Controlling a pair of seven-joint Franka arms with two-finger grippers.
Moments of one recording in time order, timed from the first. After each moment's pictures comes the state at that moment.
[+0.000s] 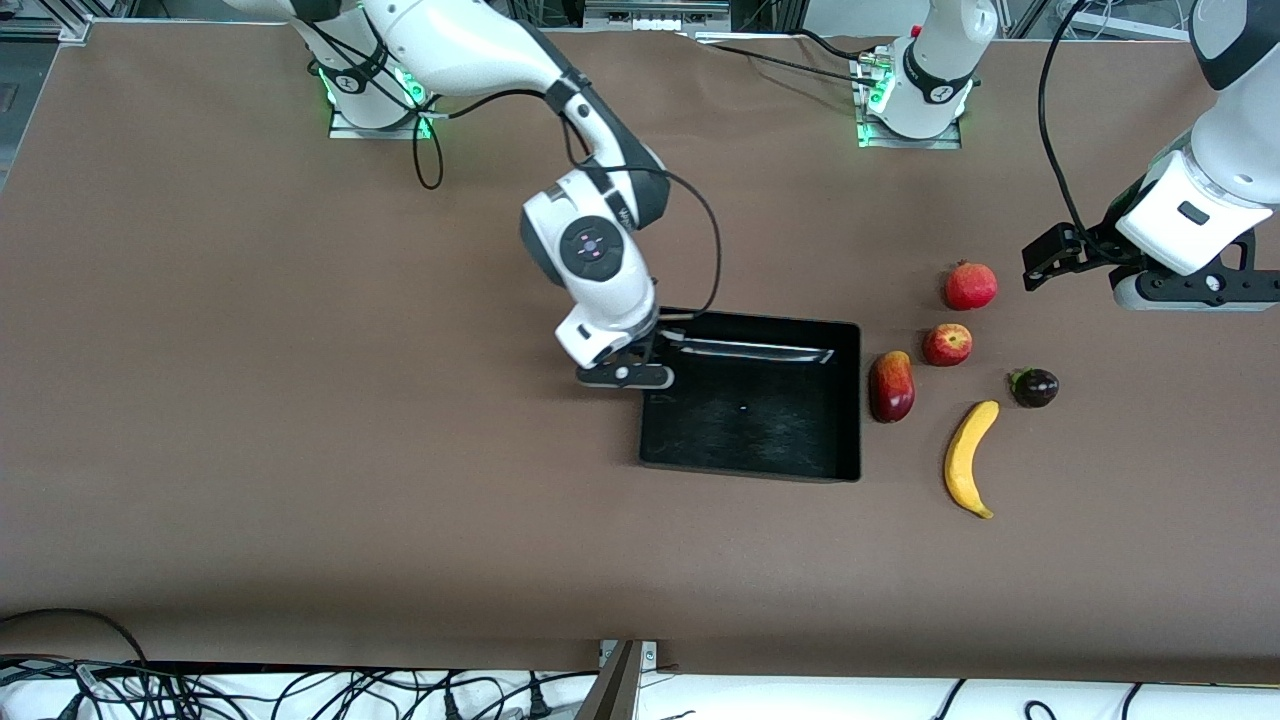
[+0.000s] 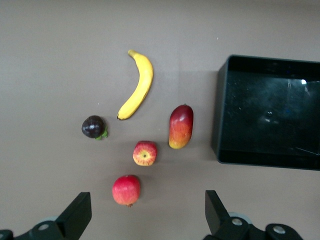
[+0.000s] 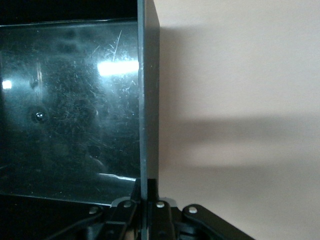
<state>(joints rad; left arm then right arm) -0.01 0.03 -0.08 -1.65 0.01 1.67 -0.12 0.86 0.83 -0.14 -1.28 0.26 2.22 0.71</state>
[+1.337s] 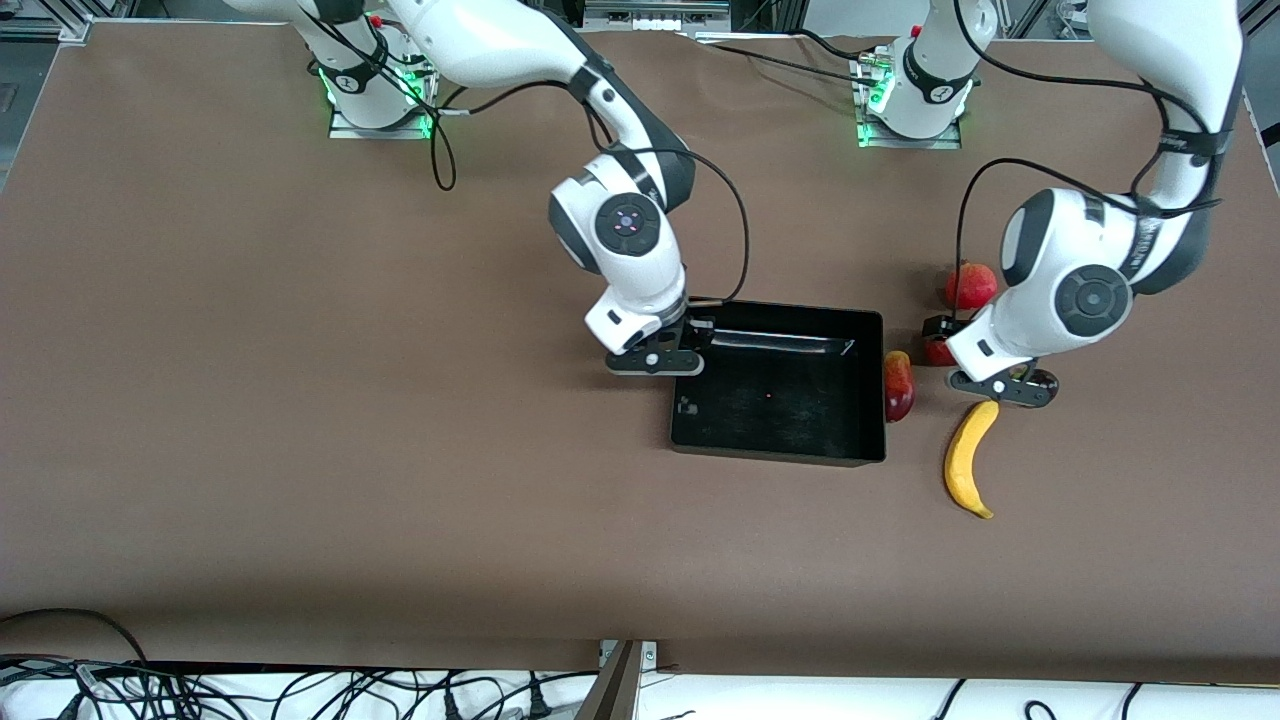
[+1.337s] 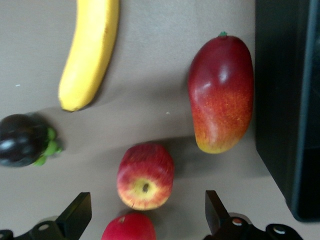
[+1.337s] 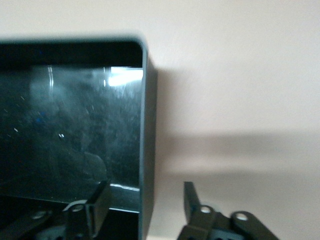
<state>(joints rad) 0.00 0.31 -0.09 -2.08 0.13 2.18 0.03 0.89 0.80 -0.21 -1.20 0.25 2.15 0.68</state>
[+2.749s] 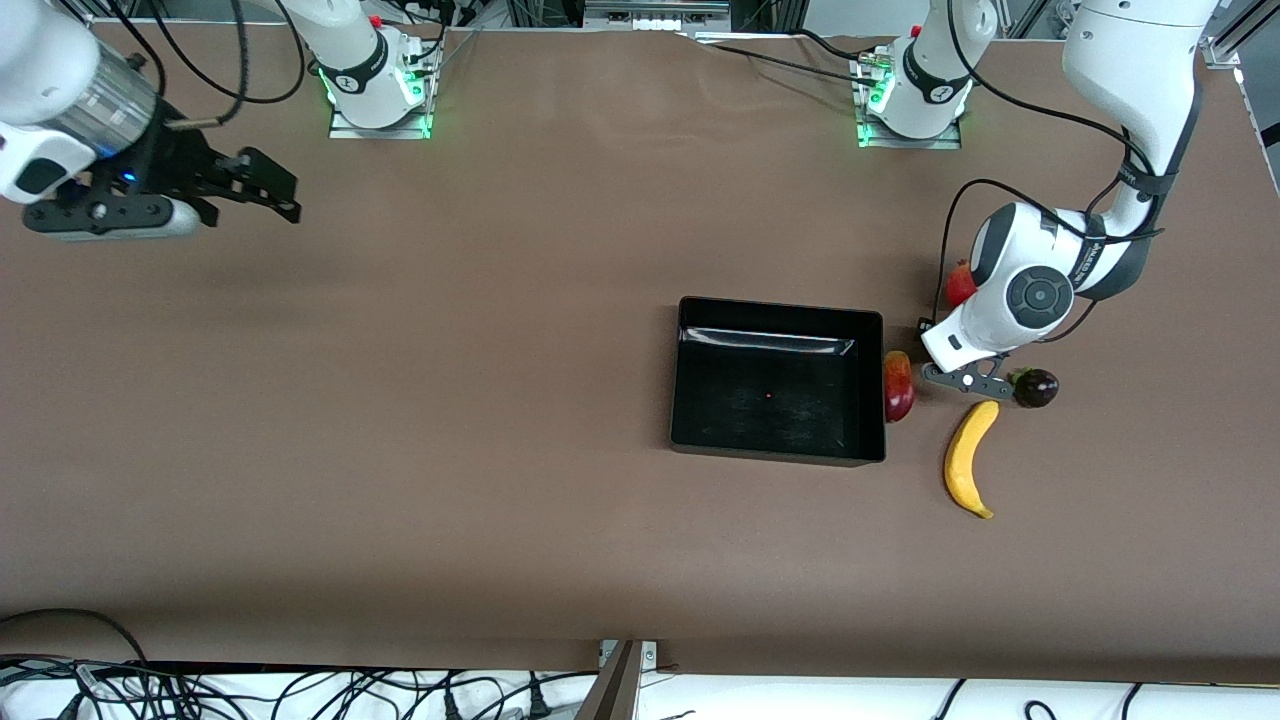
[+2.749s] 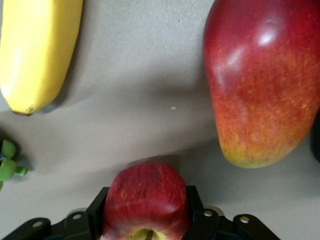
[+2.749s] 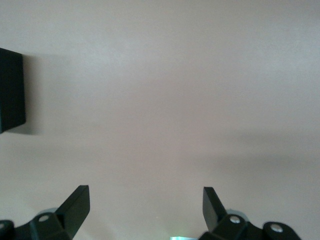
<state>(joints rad) 0.02 0.39 -0.09 -2.17 0.22 2.33 0.03 0.33 -0.05 -0.16 -1.65 0.07 1.56 0.15</state>
